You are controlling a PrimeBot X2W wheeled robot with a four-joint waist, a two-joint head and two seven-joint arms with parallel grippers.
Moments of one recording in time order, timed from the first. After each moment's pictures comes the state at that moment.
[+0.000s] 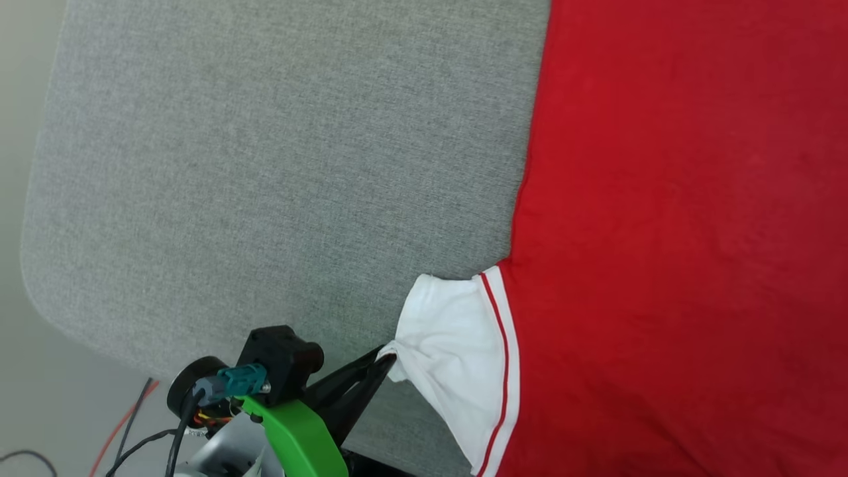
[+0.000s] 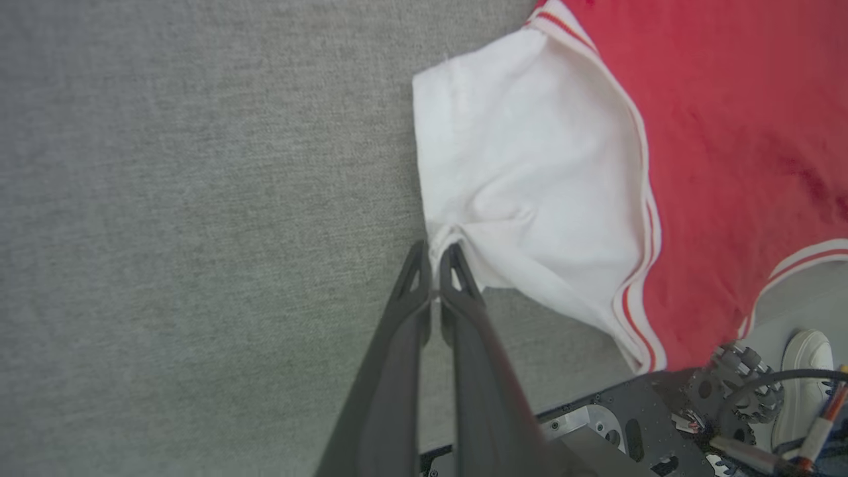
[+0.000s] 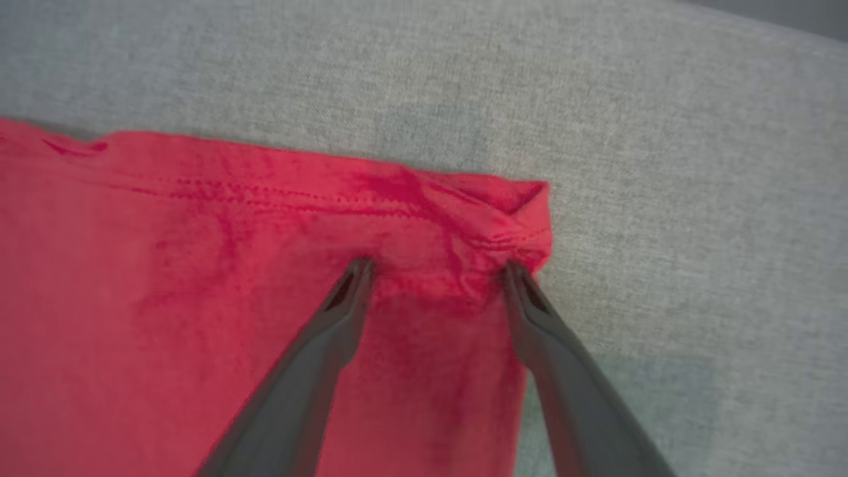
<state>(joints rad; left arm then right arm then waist) -0.23 0.75 -0.76 -0.54 -0.78 0.20 0.31 -1.10 -0.57 -0.10 0.39 0.34 0.13 1.25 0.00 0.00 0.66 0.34</state>
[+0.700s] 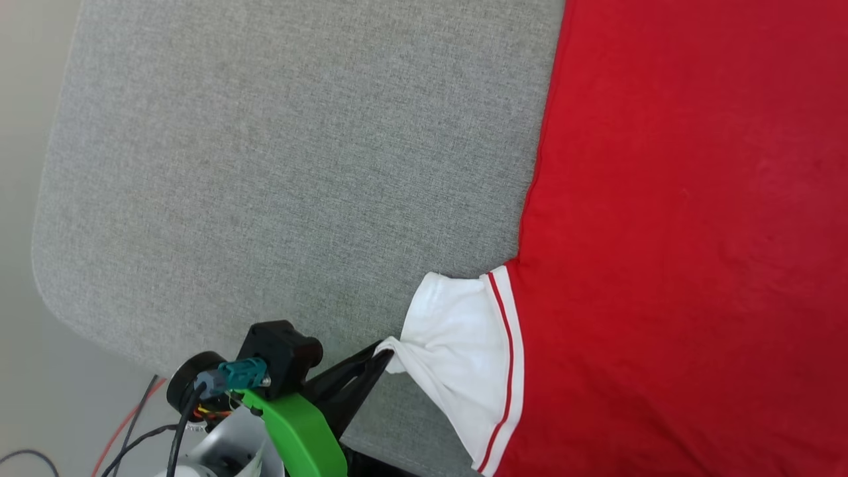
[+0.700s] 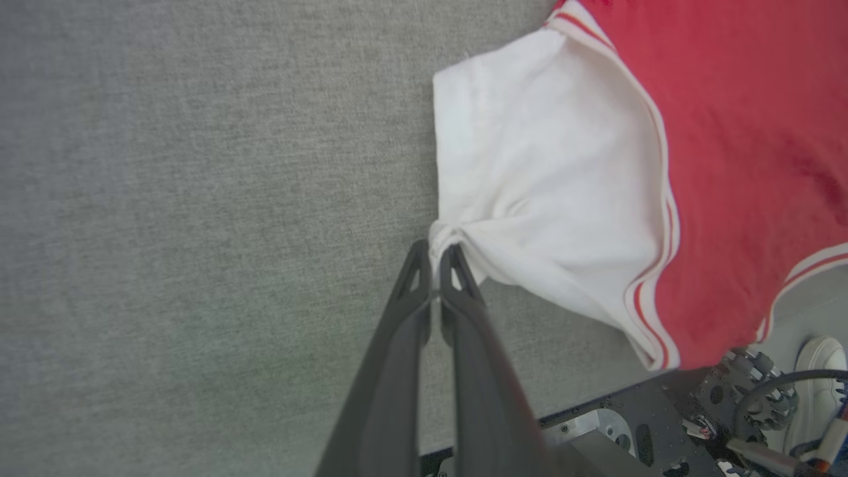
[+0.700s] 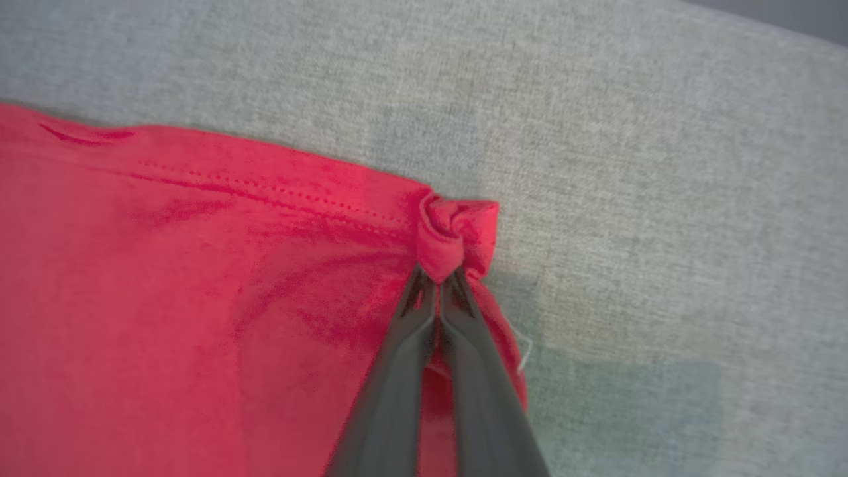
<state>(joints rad) -0.24 0.74 -0.76 -0.51 -0.78 0.19 0.30 -1.08 -0.62 -0.05 0.43 0.38 0.13 1.22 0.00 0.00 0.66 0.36</state>
